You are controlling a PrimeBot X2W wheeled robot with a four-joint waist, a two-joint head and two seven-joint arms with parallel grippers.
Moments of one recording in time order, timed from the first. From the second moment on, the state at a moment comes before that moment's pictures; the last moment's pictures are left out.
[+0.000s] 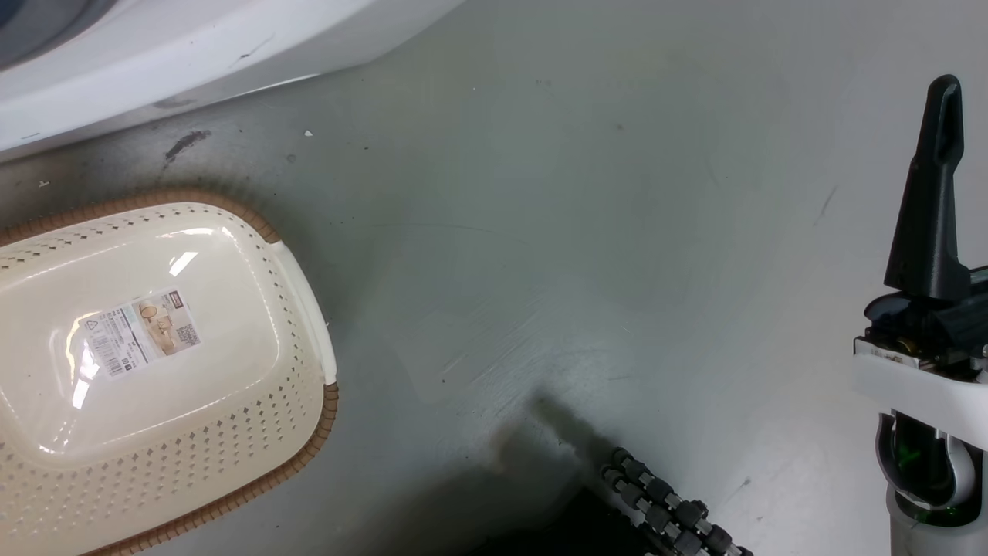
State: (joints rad) left arm -1.56 0.69 -0.30 0.72 -0.30 -0.12 1.07; right arm -0.29 -0.05 0.01 -0.36 0.31 0.13 -0.26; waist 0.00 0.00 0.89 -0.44
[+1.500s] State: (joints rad) left arm -1.15 0.65 -0.48 0.86 -0.59 -0.13 0.13; right arm -0.20 -0.05 0.03 -0.32 0.16 0.13 -0.26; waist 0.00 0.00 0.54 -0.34
